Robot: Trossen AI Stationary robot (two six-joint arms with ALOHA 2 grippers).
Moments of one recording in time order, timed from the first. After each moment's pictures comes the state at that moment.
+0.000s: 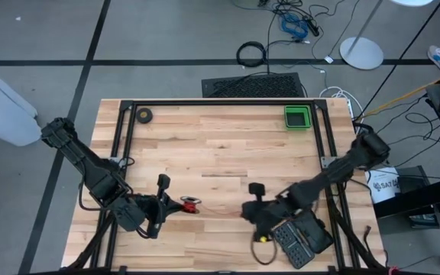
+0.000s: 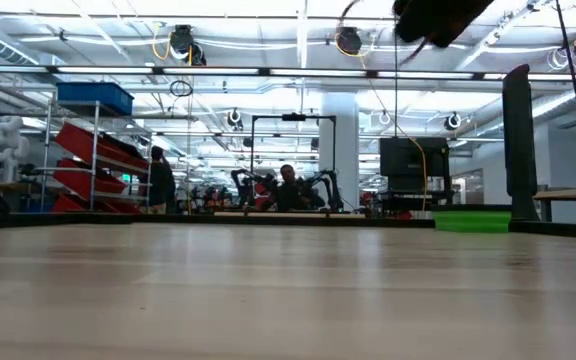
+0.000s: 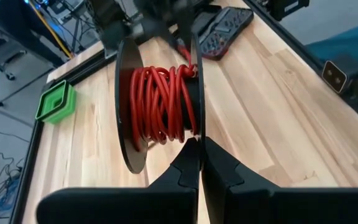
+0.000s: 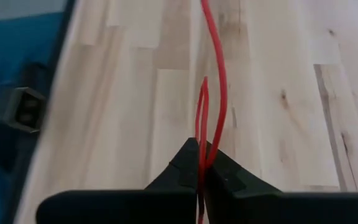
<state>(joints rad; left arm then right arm) -0.74 1.27 1.11 -0.53 -0.61 0.03 0.54 1.65 1.23 -0.48 0.31 0.43</state>
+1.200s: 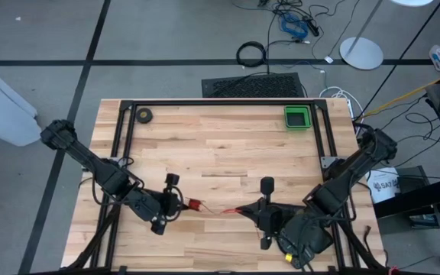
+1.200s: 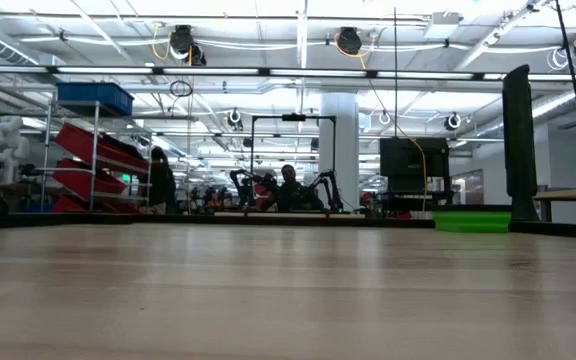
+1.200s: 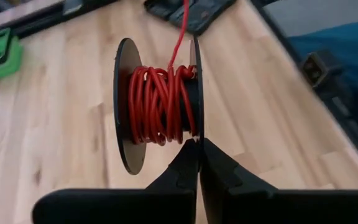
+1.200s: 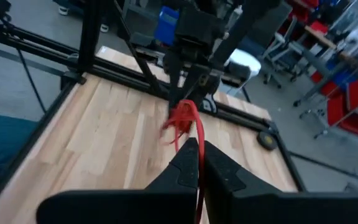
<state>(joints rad) -0.62 1.29 1.09 -0.55 -0.38 -0.09 0.70 1.55 1.45 -0.35 0.81 -0.05</state>
